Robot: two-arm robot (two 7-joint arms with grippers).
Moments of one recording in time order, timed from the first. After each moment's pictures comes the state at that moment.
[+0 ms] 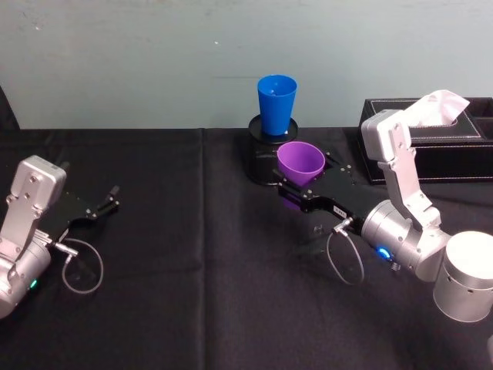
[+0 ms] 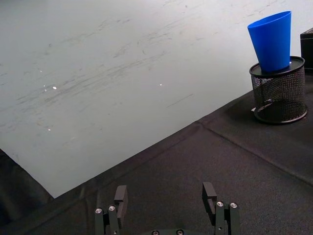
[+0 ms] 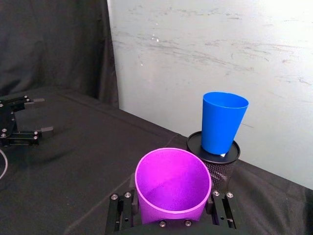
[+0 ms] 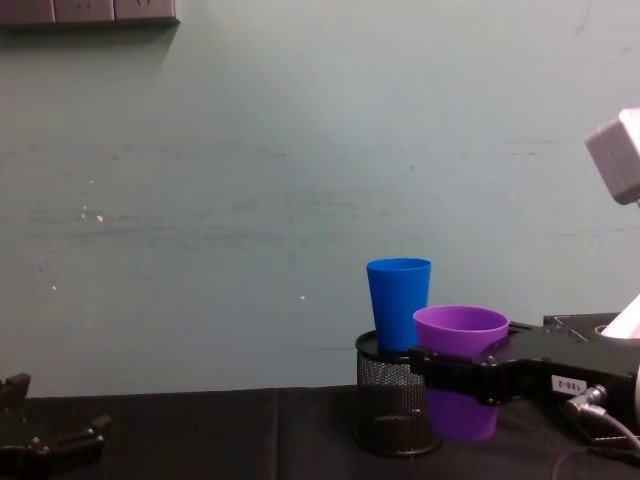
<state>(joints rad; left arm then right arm) -0.20 0.60 0.45 -1.41 -0.25 -0.12 0.03 0.27 0.37 -0.40 -1.52 0.29 0.11 0.30</state>
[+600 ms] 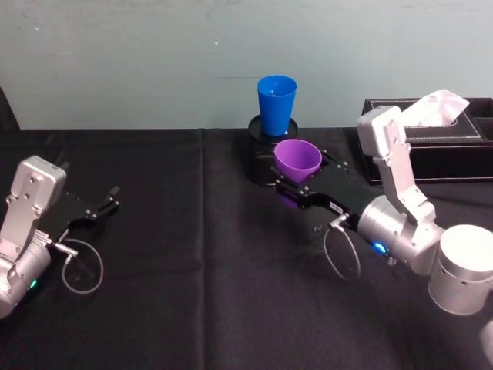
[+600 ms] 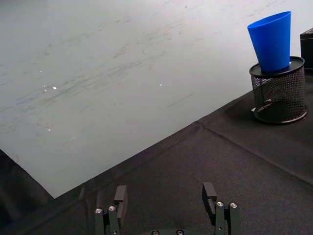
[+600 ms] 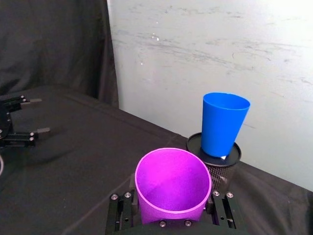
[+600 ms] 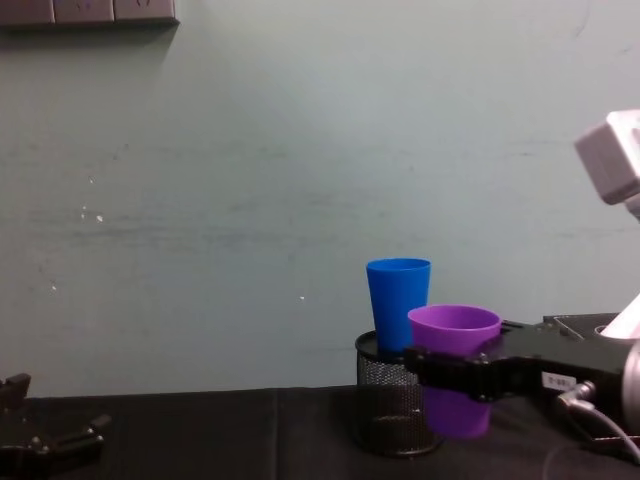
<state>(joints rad) -0.20 0.60 0.45 -1.41 -0.25 -0.12 0.03 0.29 0.36 -0.40 -1.49 0.28 0.11 0.31</state>
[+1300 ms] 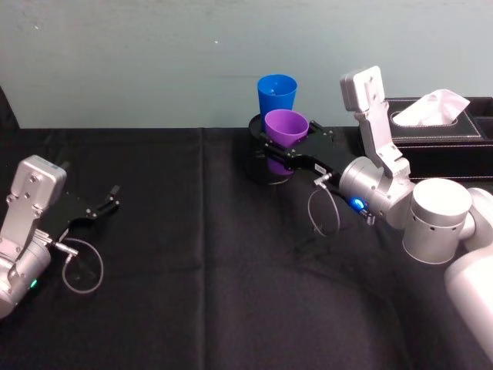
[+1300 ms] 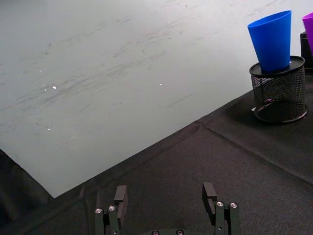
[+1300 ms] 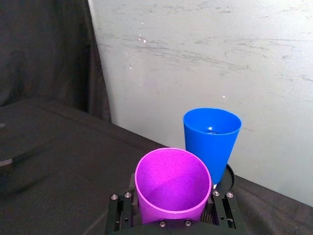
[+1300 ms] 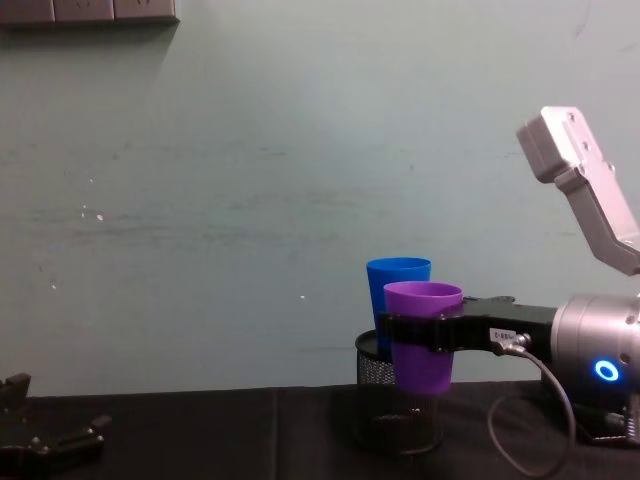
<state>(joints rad) -0.20 0.60 0.45 -1.41 -0.25 -0.12 0.03 0.49 0.23 -0.39 -1.22 0.28 0.12 0.36</state>
